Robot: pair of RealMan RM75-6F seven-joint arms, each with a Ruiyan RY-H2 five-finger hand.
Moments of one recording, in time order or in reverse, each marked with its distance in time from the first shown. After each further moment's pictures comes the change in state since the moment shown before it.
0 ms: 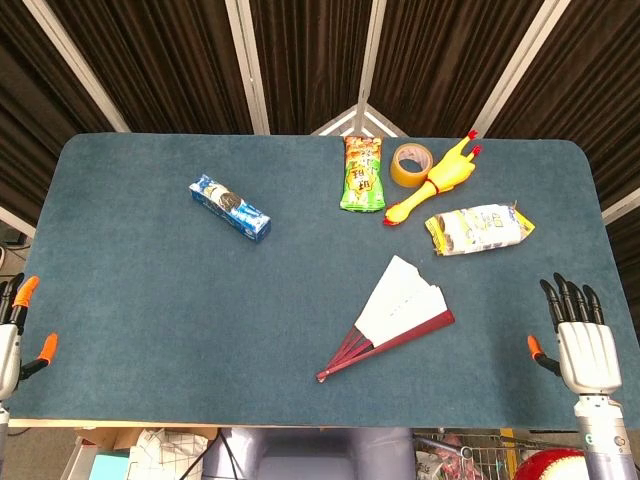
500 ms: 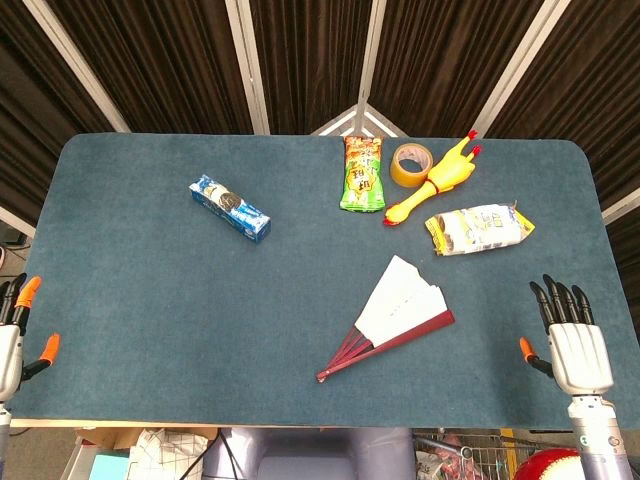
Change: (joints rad) left arm 0.000 -0.007 0.005 -0.003 0.021 0.006 0.008; right arm 0.003 0.003 -0.018 -0.013 -0.032 -0.001 0.003
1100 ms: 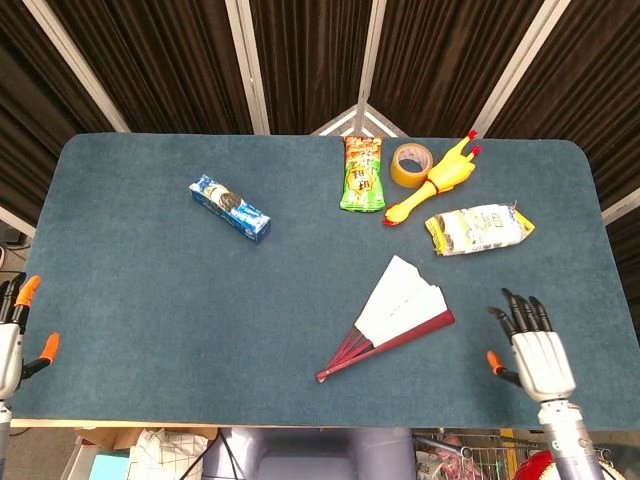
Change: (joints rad) left arm -0.001 0.002 -0.008 0.000 -0.013 -0.005 -0.008; right arm 0.027 -0.070 -0.054 -0.028 -0.042 -0.076 -0.034
